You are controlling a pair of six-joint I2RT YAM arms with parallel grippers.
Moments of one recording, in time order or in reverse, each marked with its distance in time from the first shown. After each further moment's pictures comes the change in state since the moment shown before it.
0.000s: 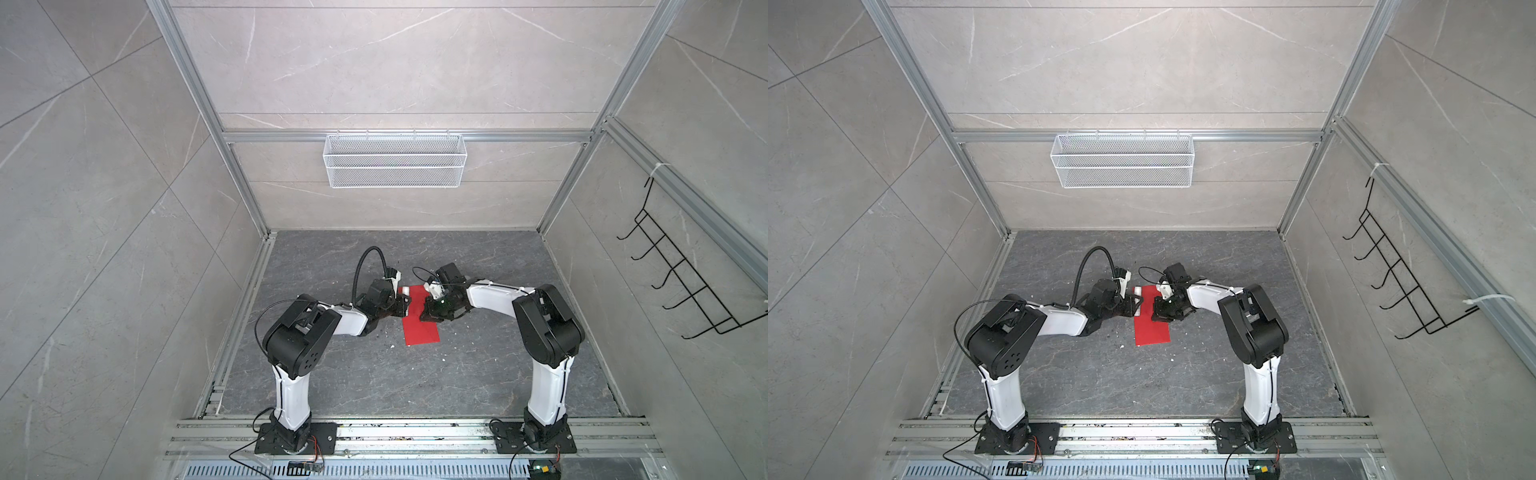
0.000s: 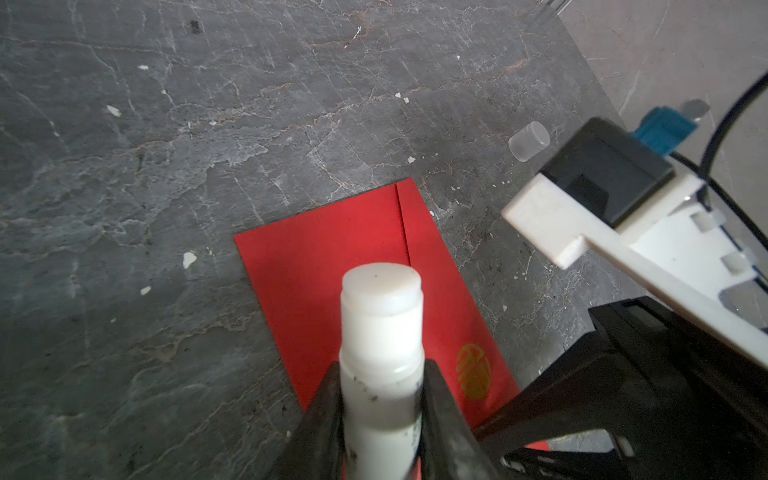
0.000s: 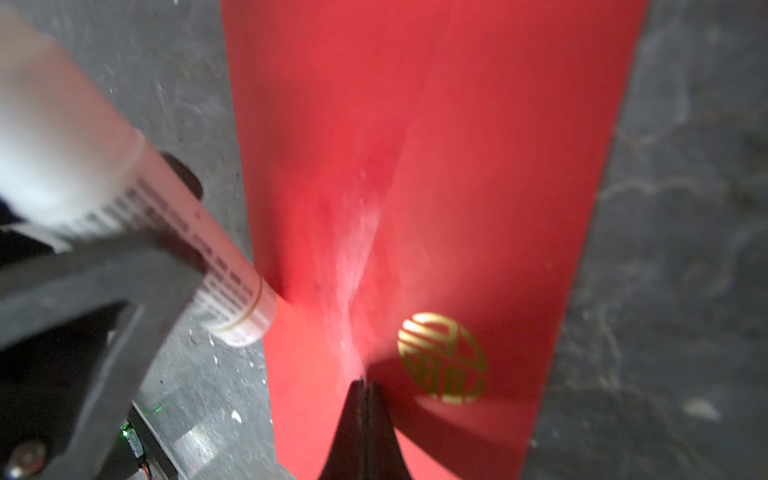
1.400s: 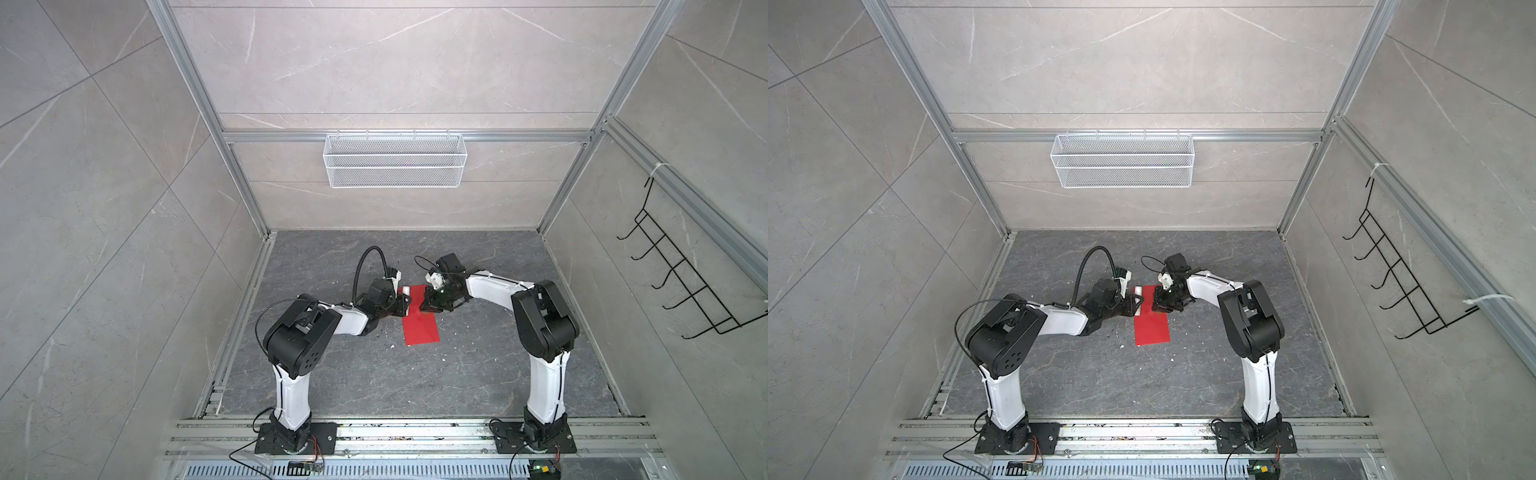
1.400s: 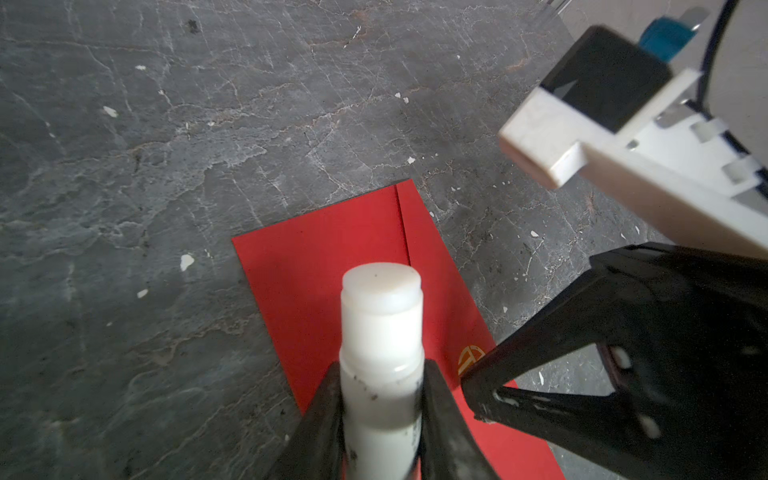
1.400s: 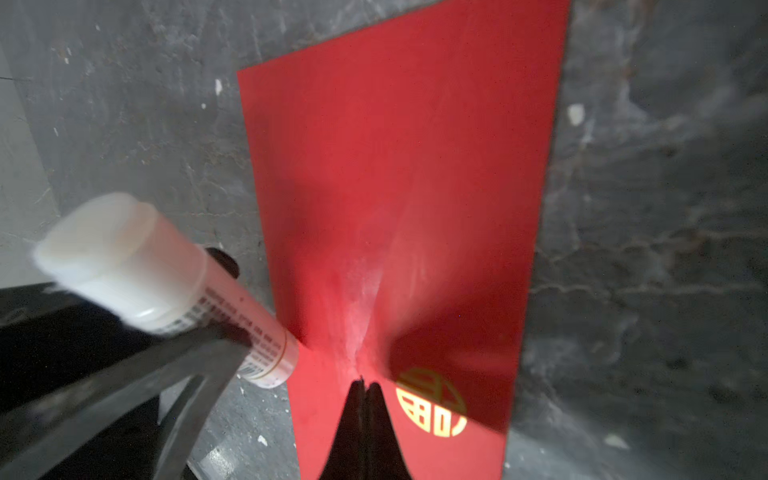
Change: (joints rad) left arm 0.000 0.004 0.007 -0.005 0.000 0.000; right arm -0.030 0.079 0.159 -0.080 -0.007 0.045
